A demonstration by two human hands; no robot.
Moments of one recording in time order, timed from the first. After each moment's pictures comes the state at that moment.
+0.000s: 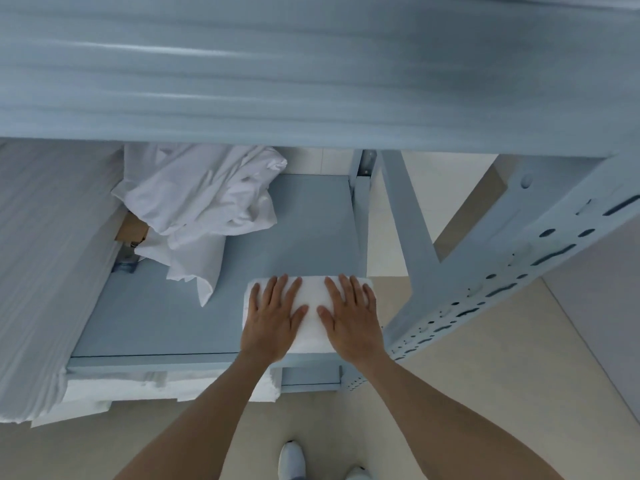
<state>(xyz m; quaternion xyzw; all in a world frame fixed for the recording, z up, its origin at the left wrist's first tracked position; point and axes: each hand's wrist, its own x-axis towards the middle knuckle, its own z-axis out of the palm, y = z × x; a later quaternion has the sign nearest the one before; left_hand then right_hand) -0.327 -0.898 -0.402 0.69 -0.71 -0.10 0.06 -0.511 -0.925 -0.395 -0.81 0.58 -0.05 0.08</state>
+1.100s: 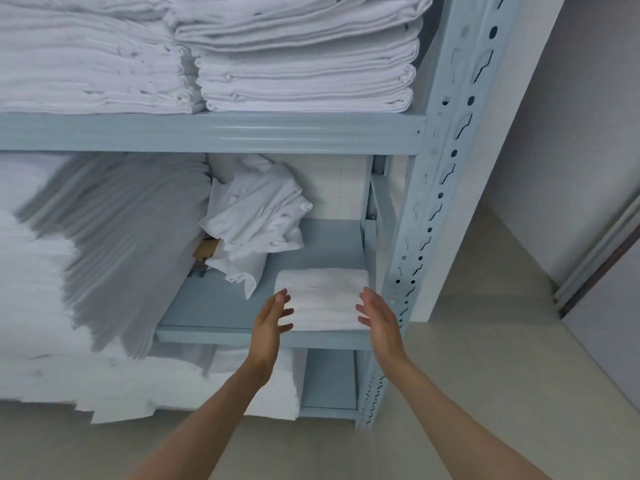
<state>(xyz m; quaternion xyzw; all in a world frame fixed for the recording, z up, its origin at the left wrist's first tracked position) -0.373 -0.694 -0.259 0.59 -0.34 -0.42 0.59 -0.568 -0.743 -0.264 -0.52 0.49 -0.44 0.55</state>
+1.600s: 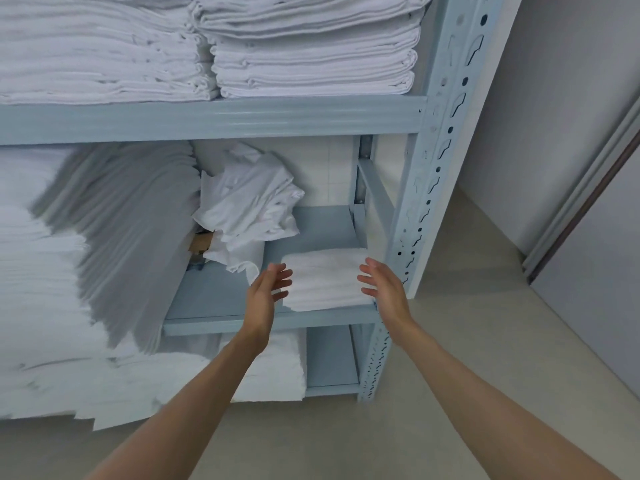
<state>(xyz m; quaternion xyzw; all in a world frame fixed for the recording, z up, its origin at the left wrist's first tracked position) -0.326 -0.668 -0.225 0.57 -0.37 -0.44 0.59 -0.538 -0.707 -0.229 -0.47 0.52 -0.49 0.52</state>
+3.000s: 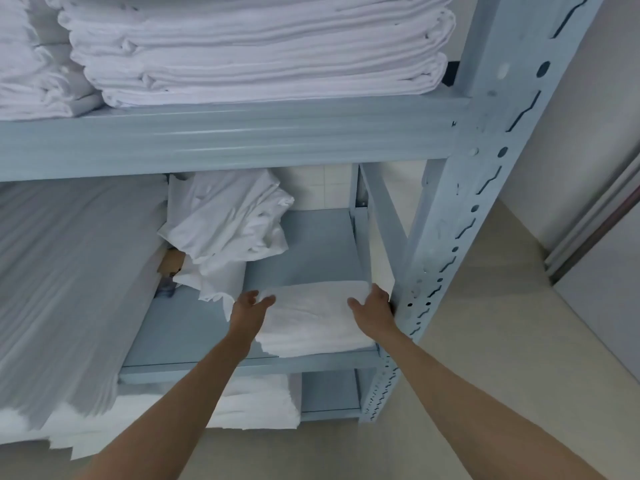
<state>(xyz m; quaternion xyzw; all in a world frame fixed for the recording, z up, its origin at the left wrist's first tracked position) -0.302 -0.856 -0.293 0.76 -0.32 -0.41 0.39 -0.535 -0.901 -0.311 -0.57 0.68 -0.22 0.41</state>
